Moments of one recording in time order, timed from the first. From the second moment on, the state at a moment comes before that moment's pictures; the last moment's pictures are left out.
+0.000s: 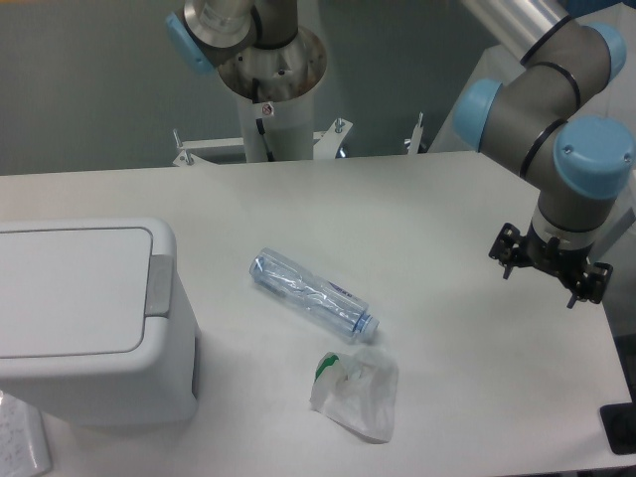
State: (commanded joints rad) arm 2.75 -2.10 -1.29 -1.19 1.62 1.33
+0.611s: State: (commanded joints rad) arm 2.72 -2.05 -1.37 -1.19 1.50 1.32
